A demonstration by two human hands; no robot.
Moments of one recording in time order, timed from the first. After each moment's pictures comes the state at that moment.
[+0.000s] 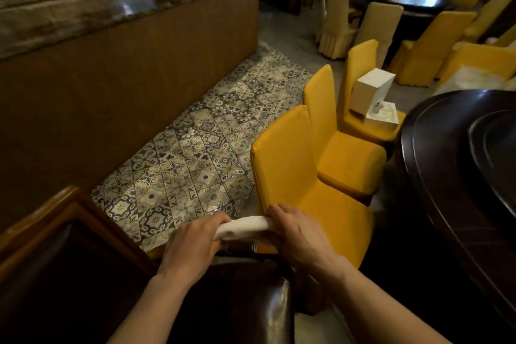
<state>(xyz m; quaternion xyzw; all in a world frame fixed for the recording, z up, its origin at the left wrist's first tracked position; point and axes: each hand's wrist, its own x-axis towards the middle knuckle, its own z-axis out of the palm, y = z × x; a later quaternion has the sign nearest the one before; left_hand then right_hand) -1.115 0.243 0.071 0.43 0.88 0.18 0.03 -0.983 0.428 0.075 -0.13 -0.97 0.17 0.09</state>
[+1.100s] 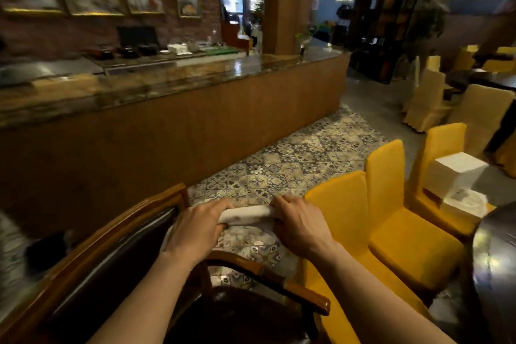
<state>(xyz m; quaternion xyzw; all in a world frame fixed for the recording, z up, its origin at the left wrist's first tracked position) -1.064 0.172 0.219 0.28 0.94 0.18 -0.09 -1.006 0.393 0.212 0.04 -0.98 0.08 0.20</state>
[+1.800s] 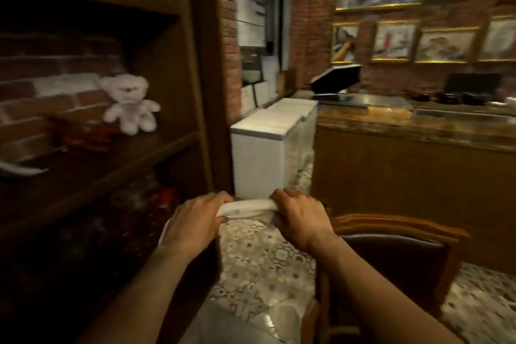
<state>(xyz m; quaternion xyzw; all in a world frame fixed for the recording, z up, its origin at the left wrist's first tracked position) -0.657 -0.135 0.310 -0.29 0.93 0.02 -0.22 -0.852 -0.008 0.291 0.59 -0.77 0.20 0.17</state>
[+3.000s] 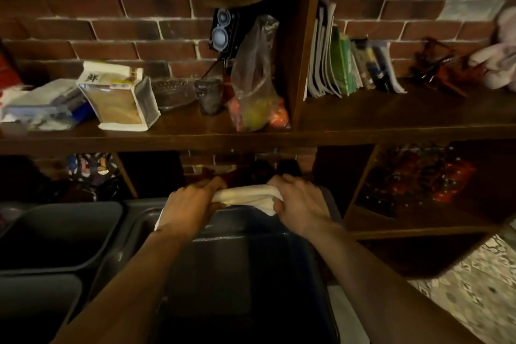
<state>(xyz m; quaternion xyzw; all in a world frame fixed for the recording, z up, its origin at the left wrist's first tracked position) -0.029 -0.054 0.209 -0.75 0.64 -0.02 -0.14 -0.251 -0.153 0.217 0.91 -0.39 0.18 -0.04</state>
